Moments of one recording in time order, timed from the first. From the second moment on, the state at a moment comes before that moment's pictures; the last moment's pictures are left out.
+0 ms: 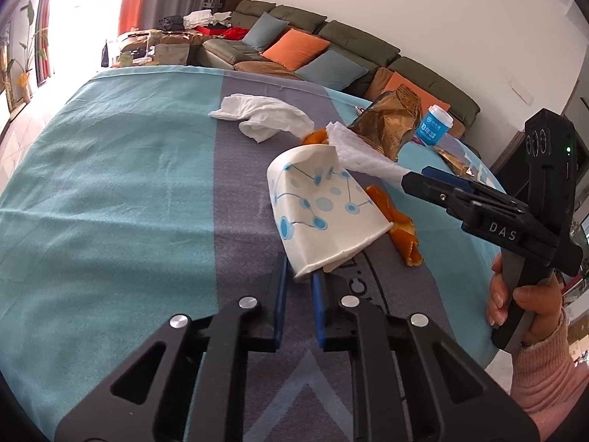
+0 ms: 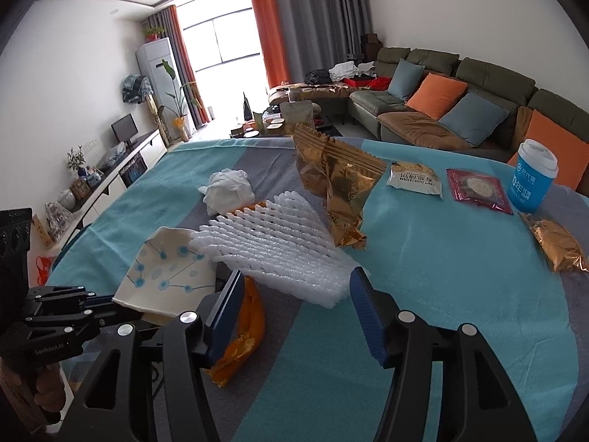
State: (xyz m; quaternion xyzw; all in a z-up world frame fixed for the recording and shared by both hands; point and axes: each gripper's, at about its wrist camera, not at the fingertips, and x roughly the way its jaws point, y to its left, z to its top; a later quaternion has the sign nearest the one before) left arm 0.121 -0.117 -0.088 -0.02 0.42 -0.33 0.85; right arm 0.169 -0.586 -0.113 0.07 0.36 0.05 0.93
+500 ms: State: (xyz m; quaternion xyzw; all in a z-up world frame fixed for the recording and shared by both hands) left arm 0.115 -0.084 -0.078 -0.04 0.40 -0.31 0.86; right arm 0.162 -0.604 -0.117 0.11 0.37 0.05 0.92
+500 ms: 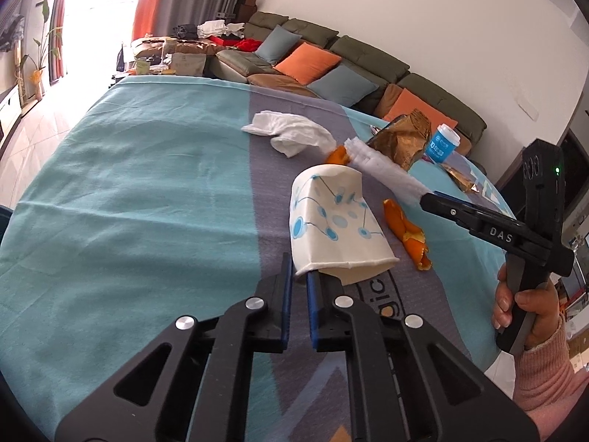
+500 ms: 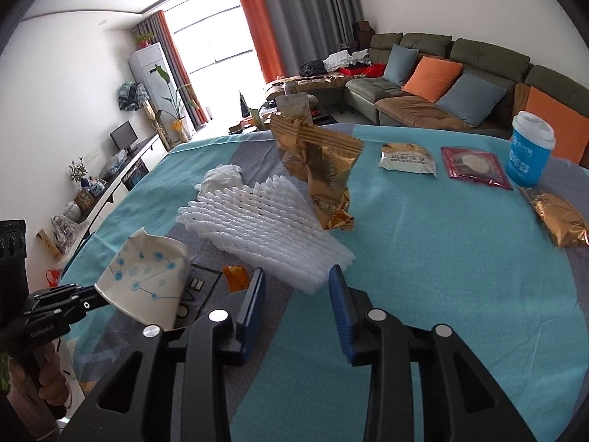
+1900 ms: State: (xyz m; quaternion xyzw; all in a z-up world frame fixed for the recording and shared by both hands) left arm 0.106 -0.013 -0.058 -0.09 0.37 -0.27 0.89; right arm 0.165 -0.558 -0.093 0.04 0.34 0.07 0.94
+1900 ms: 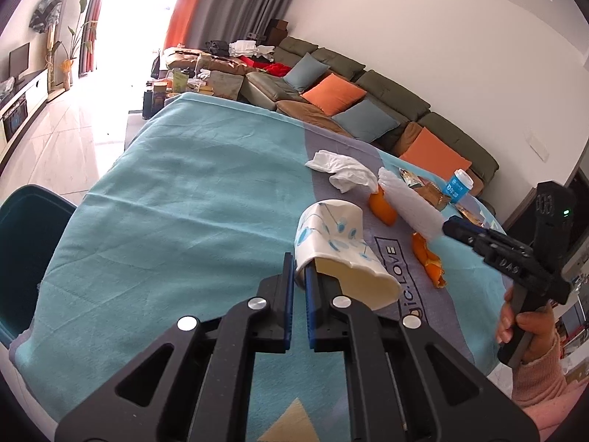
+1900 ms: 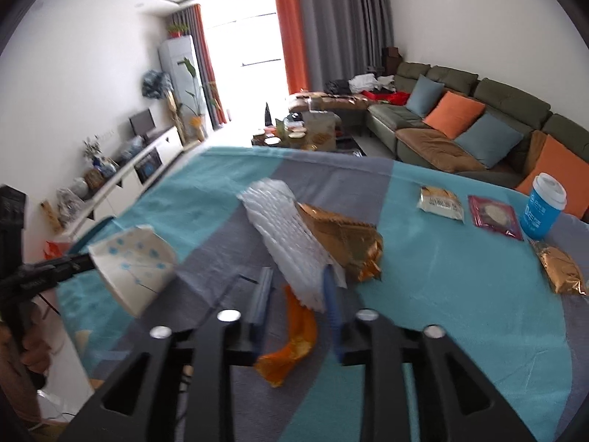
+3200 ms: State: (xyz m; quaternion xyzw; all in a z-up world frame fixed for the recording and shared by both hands) left arm 0.071 0.105 -0.020 -0.14 0.31 -0.16 0.93; right arm 0.181 -0.434 -0.054 0.02 0.31 0.28 0.91
